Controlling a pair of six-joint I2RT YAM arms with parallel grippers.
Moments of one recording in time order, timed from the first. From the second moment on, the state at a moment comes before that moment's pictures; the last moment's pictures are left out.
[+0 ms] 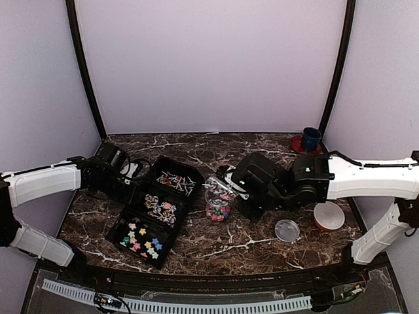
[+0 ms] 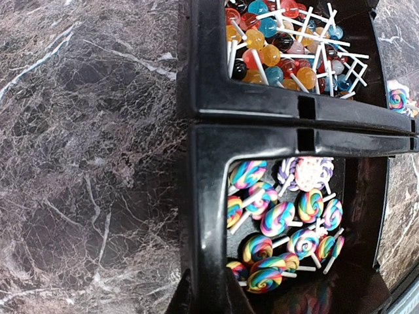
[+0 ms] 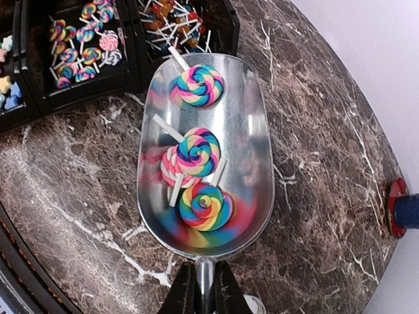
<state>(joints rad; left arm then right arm) -0.46 1.28 0.81 -0.61 0.10 -0.19 1.26 1.45 1.22 -0.74 0.46 0.11</state>
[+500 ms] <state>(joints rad) -0.46 1.28 0.80 -0.60 0.11 -0.20 1.26 1.63 1.40 -1.12 0.52 0.31</state>
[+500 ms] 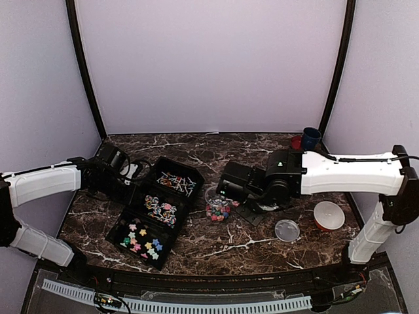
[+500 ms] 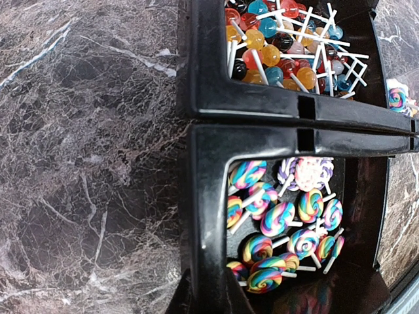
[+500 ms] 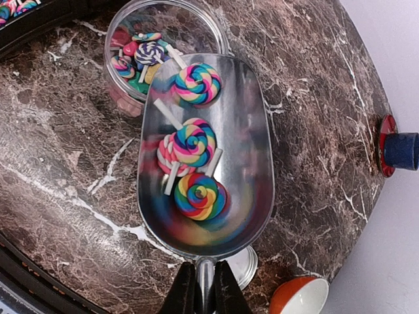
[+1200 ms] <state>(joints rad) -0.46 1.28 0.80 -0.59 0.12 -0.21 1.29 1.79 1.63 -1.38 0.59 0.37</state>
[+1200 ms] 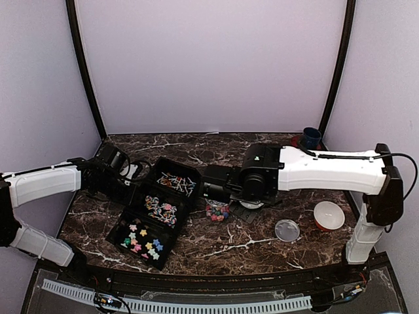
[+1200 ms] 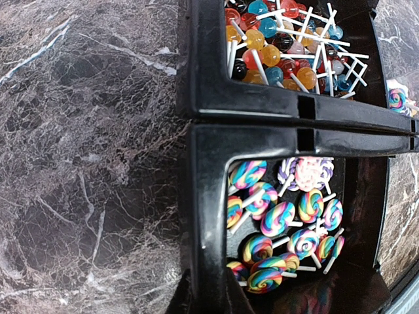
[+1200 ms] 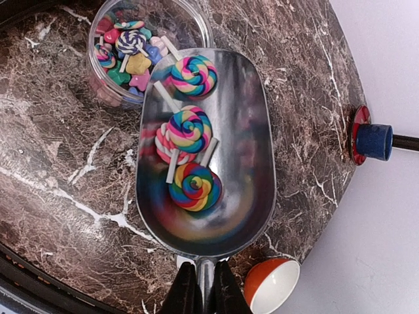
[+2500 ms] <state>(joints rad) -0.45 1.29 0.81 -0.54 0.11 -0.23 1.30 1.89 1.77 -1.44 0.58 0.25</state>
